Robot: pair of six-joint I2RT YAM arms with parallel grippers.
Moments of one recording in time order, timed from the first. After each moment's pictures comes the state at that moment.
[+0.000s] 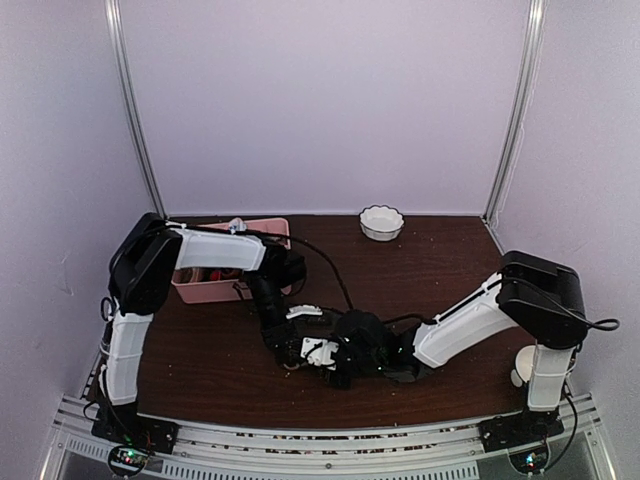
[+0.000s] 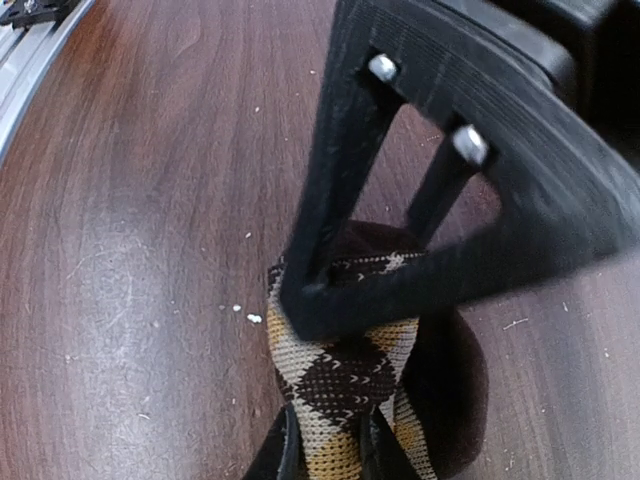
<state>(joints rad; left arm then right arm) -0.77 2.21 1.61 -1.17 0.61 0.61 1.14 1.93 0.86 0.42 -0.05 -0.36</state>
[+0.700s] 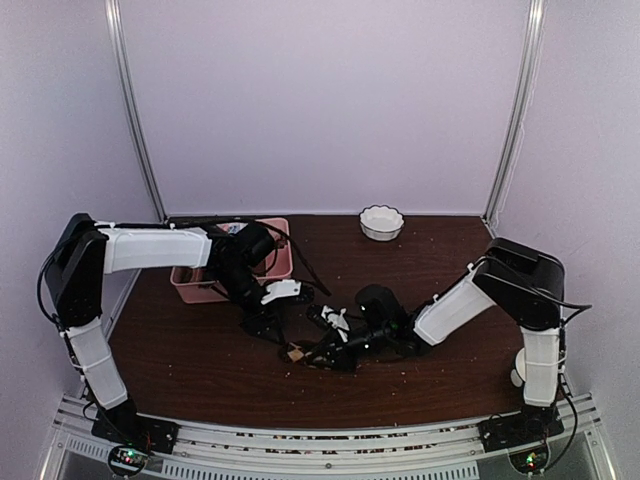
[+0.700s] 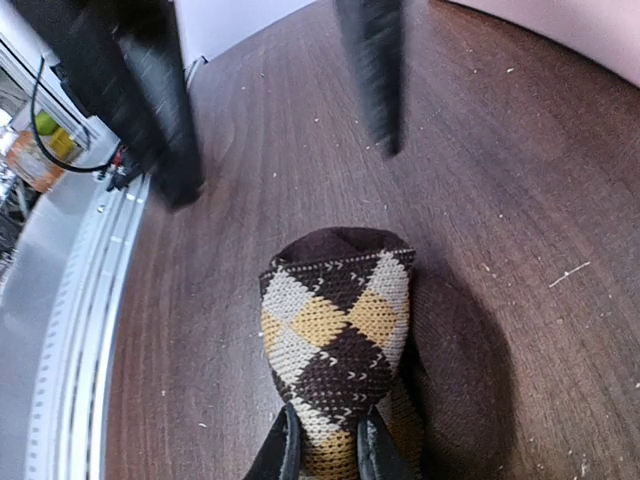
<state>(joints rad) -0.72 1.82 1.29 -0.80 0.55 0.77 0.91 2.05 0.87 0.57 -0.61 0.09</state>
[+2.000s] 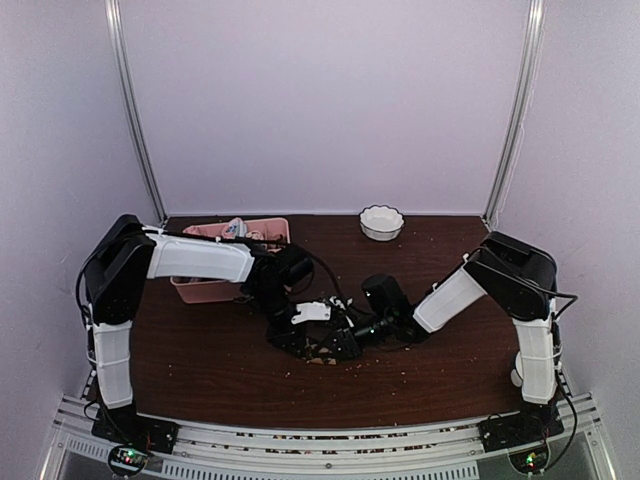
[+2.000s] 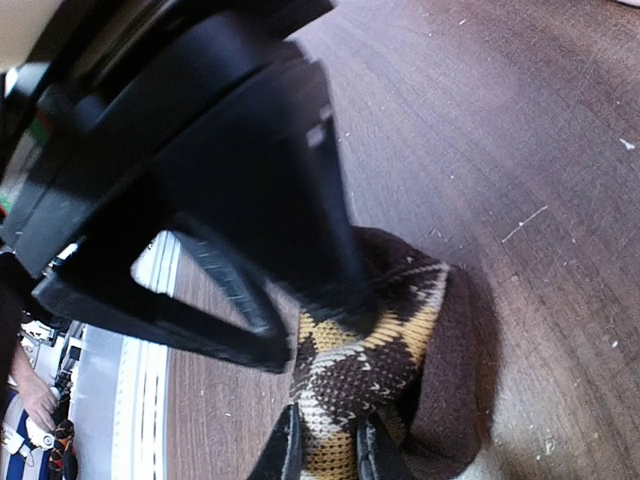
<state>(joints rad) -0.85 2.03 1.42 -0.79 0.39 0.72 0.80 2.12 0.93 0.55 -0.85 0.33</state>
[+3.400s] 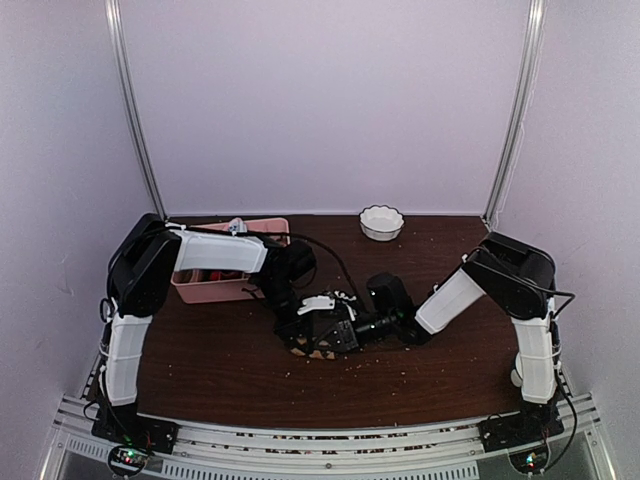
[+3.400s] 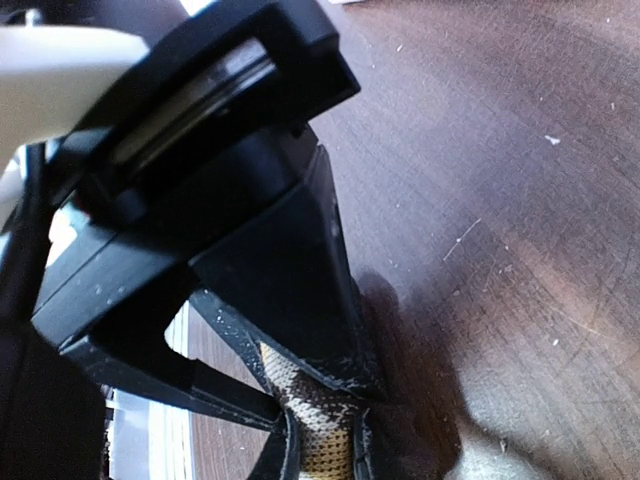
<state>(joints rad) -0.79 2.20 1.60 -0.91 0.59 0.73 0.79 2.13 0.90 0.67 -0.81 0.55</state>
